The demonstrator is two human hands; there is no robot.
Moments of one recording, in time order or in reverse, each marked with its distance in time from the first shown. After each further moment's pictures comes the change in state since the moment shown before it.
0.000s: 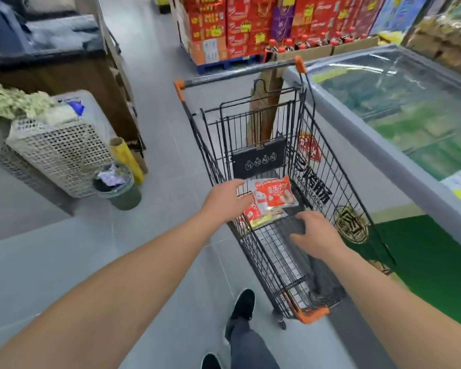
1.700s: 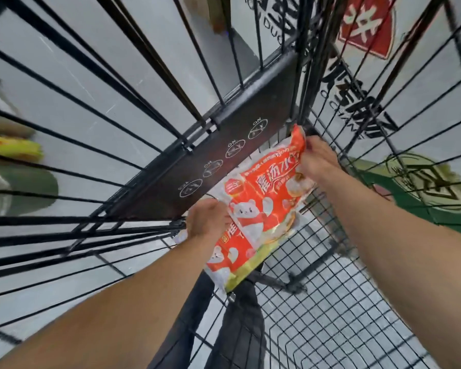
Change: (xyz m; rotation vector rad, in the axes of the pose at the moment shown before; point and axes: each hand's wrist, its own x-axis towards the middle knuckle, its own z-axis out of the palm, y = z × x) left_hand 0.428 -0.170 0.265 -0.307 -0.287 -0.838; right_hand 0.543 0.160 0.165 0.403 -0.157 0.677
